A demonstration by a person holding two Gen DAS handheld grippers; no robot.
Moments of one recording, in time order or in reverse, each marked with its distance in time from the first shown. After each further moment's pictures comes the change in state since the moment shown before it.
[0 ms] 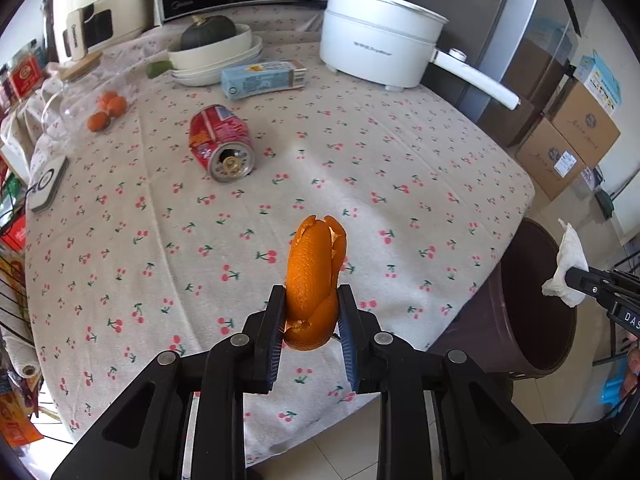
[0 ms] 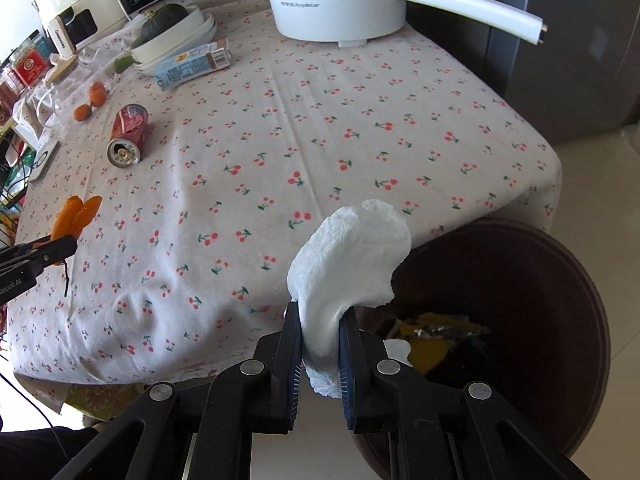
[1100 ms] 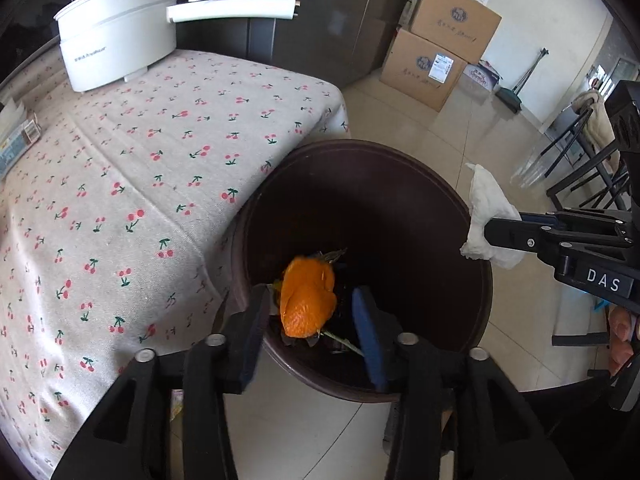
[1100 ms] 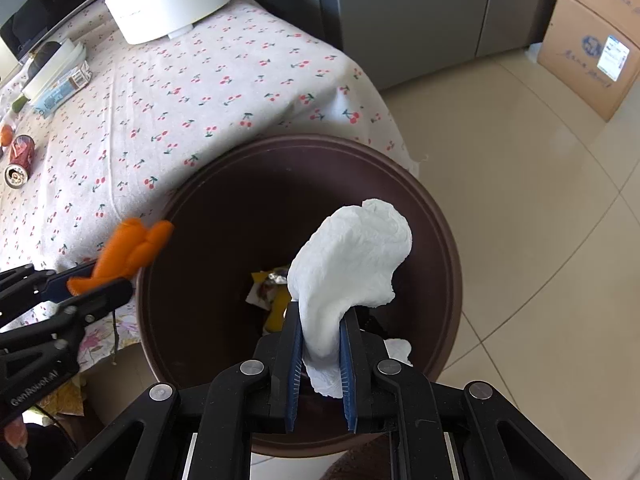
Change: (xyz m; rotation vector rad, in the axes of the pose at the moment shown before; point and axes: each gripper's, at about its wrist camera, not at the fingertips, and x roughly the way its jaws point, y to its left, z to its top) left arm 0.055 -0.251 -0.039 0.377 0.071 -0.276; right arm -0.031 -0.145 -0.069 0.211 0.032 -0.136
